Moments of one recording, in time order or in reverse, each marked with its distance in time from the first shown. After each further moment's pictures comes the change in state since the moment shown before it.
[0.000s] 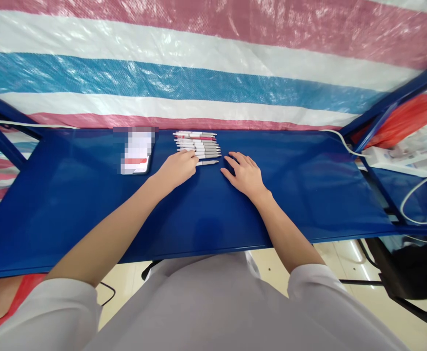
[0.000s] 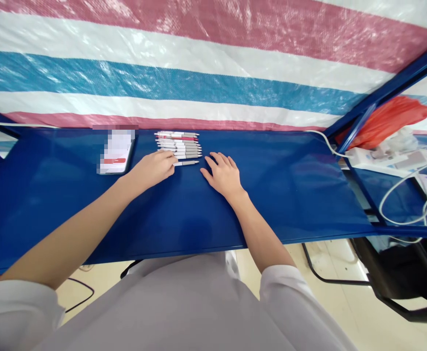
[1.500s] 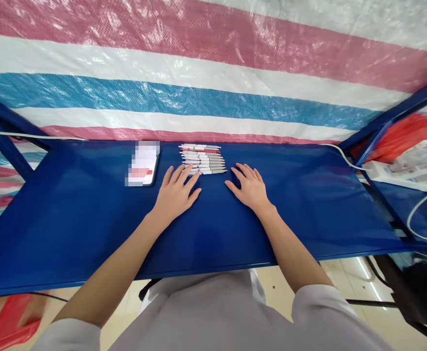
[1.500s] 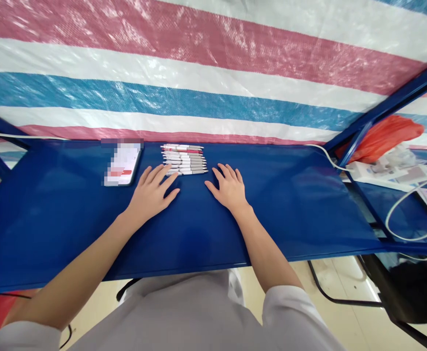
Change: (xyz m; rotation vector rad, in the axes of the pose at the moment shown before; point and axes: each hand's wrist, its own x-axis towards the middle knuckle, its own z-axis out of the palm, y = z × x) left_hand -0.053 0.011 0.033 -0.086 0.354 -0.157; right_hand -0.002 -0.002 0.005 -0.014 0.017 0.087
